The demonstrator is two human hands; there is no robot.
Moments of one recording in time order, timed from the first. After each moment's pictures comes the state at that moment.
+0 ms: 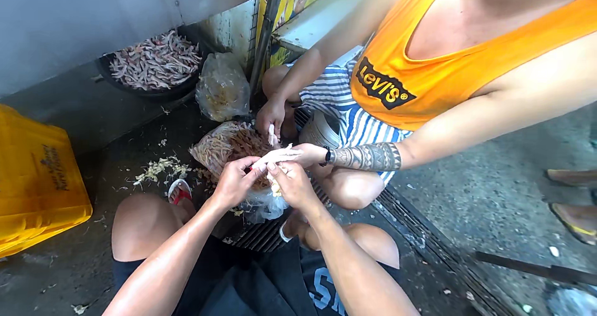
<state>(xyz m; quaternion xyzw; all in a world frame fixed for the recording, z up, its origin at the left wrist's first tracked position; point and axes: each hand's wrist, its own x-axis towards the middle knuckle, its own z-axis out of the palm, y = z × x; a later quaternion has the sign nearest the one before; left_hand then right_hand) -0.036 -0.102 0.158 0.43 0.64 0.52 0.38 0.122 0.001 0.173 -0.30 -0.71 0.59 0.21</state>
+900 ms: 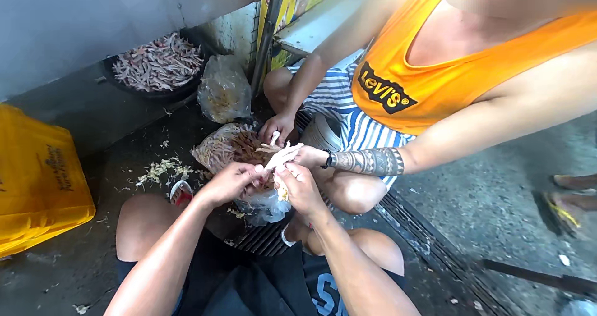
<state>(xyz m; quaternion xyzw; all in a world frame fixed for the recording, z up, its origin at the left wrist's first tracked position) -0.063 -0.106 0.173 0.43 0.56 0.42 0.56 0.129 0.000 0.172 -0.29 -0.68 0.63 0.25</state>
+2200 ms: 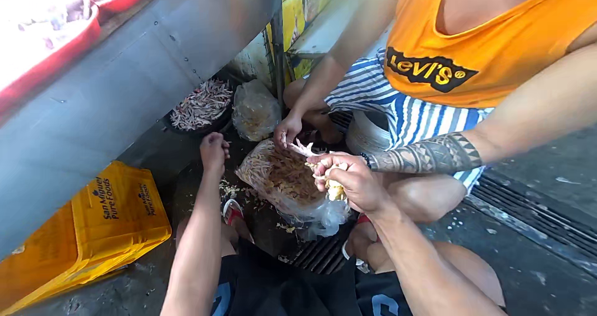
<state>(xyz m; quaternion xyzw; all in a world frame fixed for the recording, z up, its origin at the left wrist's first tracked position) -0.171 -0.055 0.176 0.17 0.76 0.58 0.23 0.158 0.044 0.205 -0.23 -0.59 0.72 0.29</state>
